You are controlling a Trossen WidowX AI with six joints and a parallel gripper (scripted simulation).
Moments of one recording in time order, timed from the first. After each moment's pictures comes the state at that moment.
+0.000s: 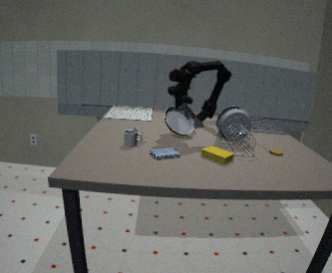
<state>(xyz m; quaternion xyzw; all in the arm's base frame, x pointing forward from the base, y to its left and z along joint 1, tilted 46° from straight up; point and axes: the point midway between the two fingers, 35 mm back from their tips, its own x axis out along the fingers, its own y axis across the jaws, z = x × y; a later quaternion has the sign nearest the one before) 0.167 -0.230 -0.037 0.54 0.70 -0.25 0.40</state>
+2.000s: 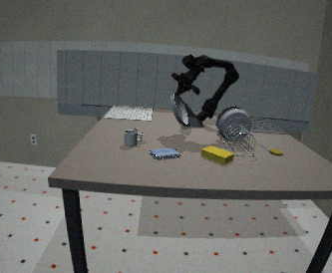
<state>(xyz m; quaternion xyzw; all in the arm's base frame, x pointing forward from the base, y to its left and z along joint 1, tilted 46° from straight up) 0.159 -0.277 0.018 0.34 0.64 -0.18 0.66</state>
